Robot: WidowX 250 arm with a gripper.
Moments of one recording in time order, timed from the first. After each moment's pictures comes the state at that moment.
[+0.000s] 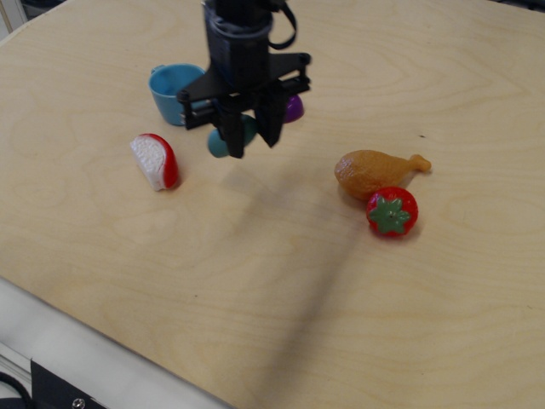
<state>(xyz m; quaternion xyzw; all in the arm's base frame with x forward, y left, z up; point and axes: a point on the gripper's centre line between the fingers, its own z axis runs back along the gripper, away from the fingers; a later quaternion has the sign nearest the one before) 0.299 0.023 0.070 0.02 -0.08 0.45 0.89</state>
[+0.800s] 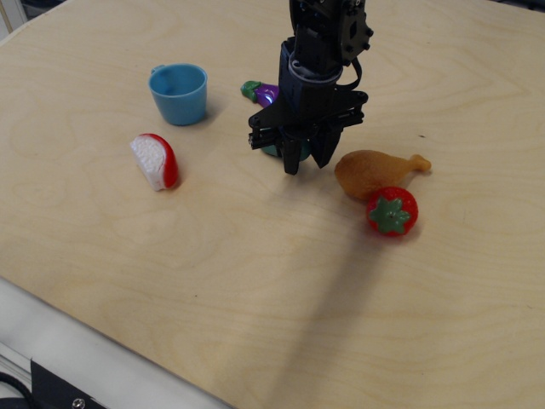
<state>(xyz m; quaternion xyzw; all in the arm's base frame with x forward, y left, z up) 0.347 0.014 0.027 0.03 -0.10 0.44 0.89</state>
